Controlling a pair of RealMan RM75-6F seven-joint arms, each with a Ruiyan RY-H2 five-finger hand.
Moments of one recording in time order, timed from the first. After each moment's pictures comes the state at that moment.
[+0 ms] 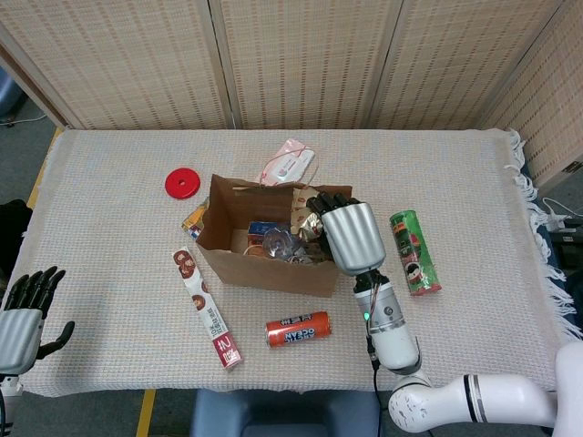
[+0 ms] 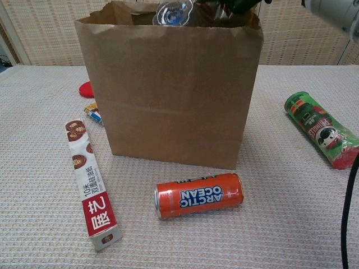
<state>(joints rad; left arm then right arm) -0.10 -1.14 -0.04 -1.57 1.51 1.49 0.03 0.80 -1.54 0.38 -1.95 -1.03 1.40 -0.93</state>
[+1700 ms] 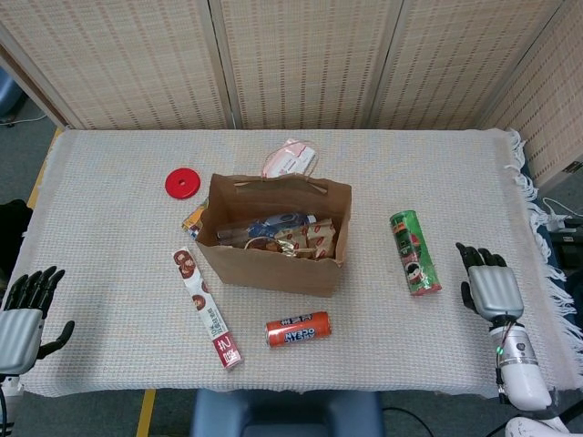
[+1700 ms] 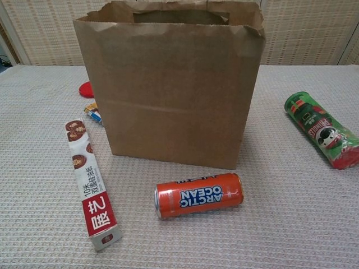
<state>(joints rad) -0.10 -1.15 -0.04 -1.58 1.50 1.49 0.05 0.40 -1.16 0.03 -1.77 -0.93 1.23 -0.54</state>
